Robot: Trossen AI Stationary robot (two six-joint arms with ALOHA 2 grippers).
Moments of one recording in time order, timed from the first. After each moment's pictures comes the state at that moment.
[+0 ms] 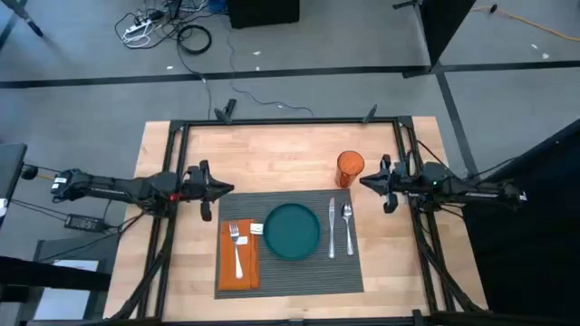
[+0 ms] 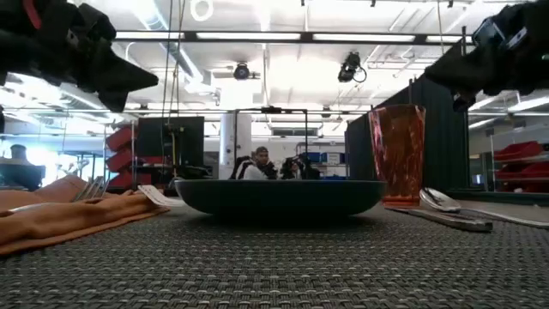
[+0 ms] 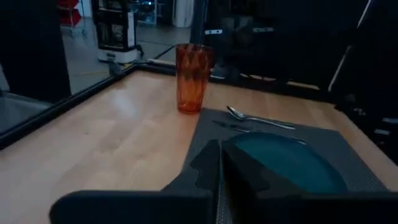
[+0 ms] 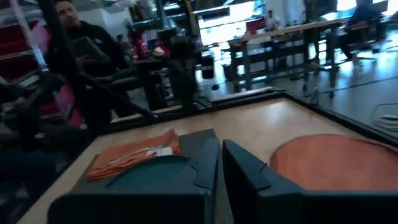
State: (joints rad) left arm -0.08 0.34 0.13 0.09 -0.23 -0.17; right arm -0.11 0.08 0.02 0.14 0.05 0.18
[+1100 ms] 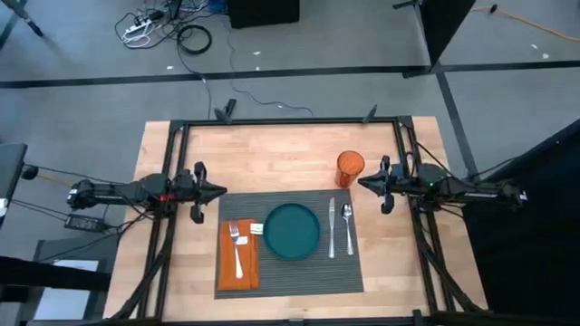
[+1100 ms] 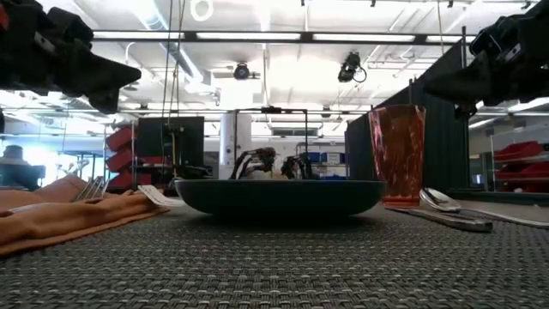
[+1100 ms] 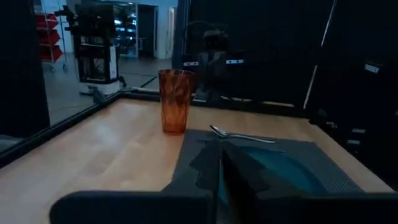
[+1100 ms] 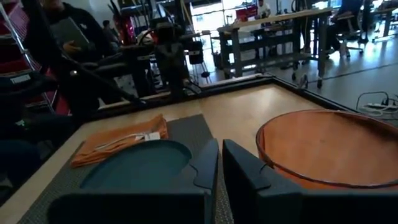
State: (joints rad) left arm -0.07 0.00 0.01 0.02 -0.14 -0.10; right arm -0.11 0.08 0.01 0.11 0.05 0.16
